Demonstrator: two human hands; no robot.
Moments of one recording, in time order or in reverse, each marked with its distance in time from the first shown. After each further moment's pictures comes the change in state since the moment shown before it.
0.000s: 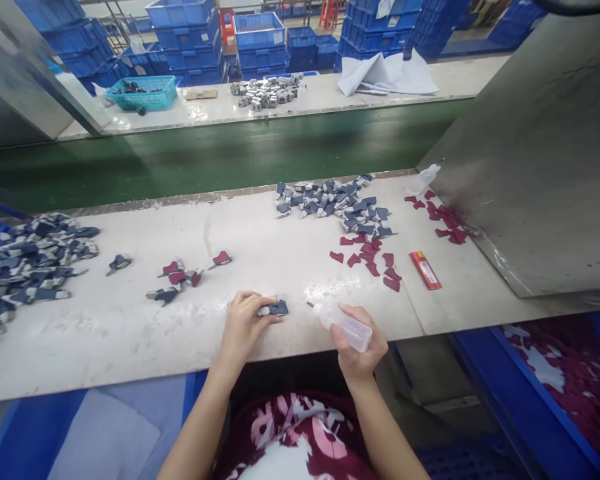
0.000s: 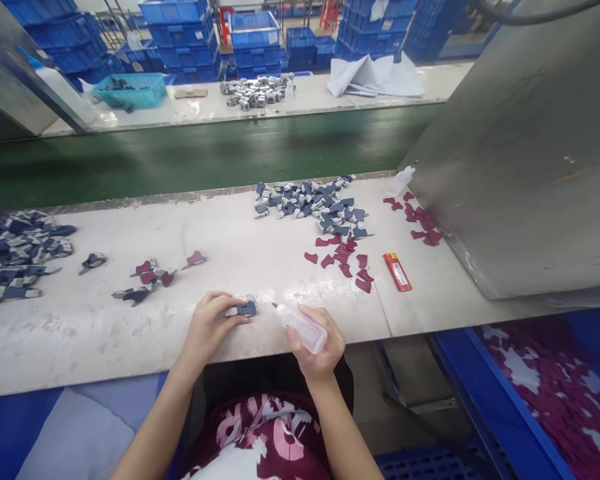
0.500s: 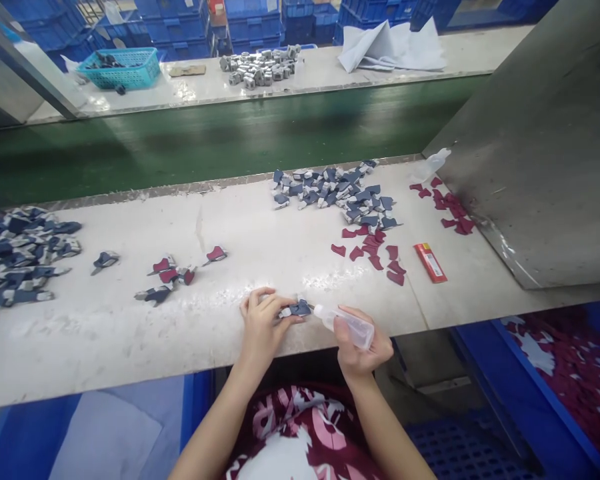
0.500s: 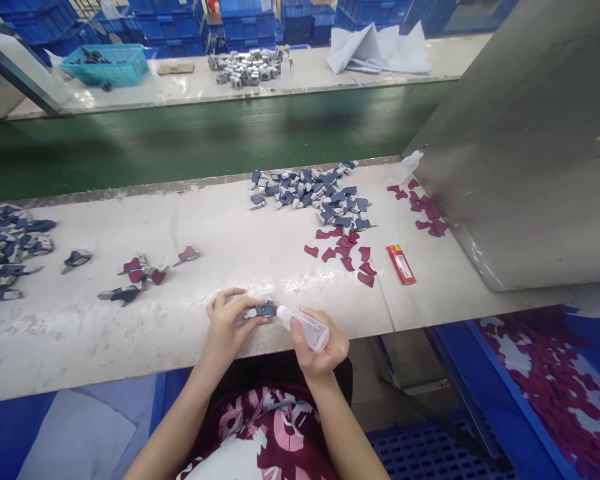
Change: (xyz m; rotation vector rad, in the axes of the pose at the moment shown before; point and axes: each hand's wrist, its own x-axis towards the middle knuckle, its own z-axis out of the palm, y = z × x) left_hand -0.003 0.022 0.031 0.036 0.008 -0.029; right_hand -0.008 0.001 0.000 -0.188 0.055 -0.039
